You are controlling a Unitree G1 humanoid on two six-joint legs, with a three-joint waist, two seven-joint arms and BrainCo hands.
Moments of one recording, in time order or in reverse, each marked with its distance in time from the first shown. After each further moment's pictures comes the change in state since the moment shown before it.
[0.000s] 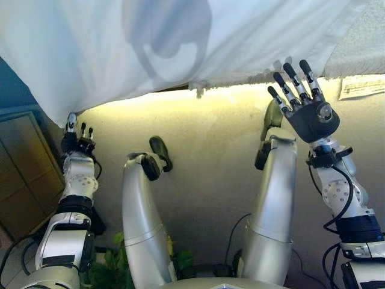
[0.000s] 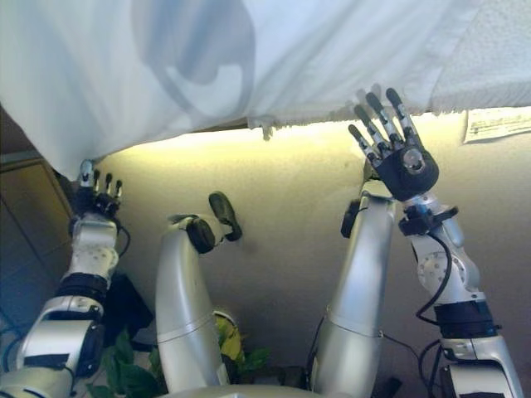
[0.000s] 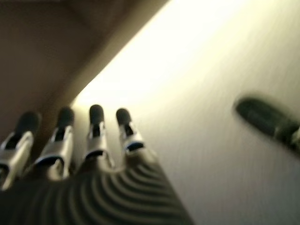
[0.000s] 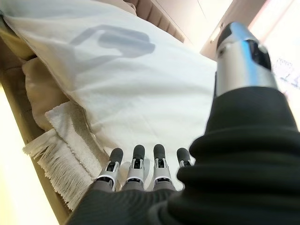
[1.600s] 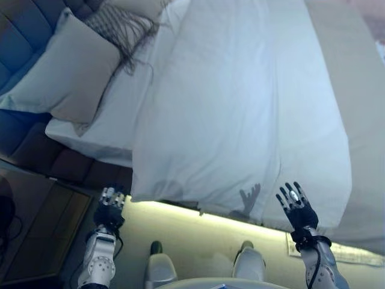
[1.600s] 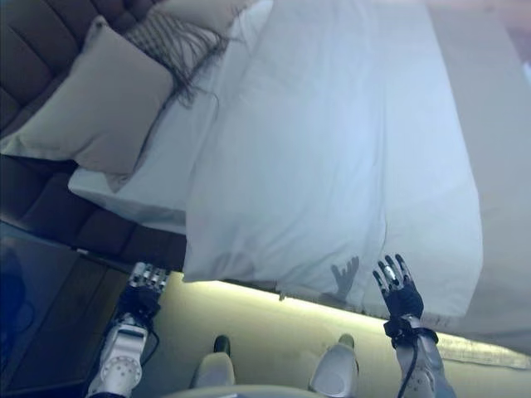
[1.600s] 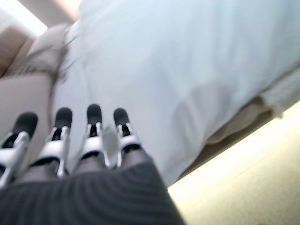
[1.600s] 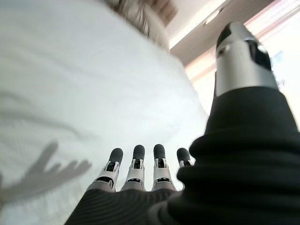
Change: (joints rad) left arm 0.702 -0.296 -0.052 -0.596 0.436 0.115 -0.345; right arm 0.563 0.286 -0.065 0.183 -0.366 -0.069 -0.473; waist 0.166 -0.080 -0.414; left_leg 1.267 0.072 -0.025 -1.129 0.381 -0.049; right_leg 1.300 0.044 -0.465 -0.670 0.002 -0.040
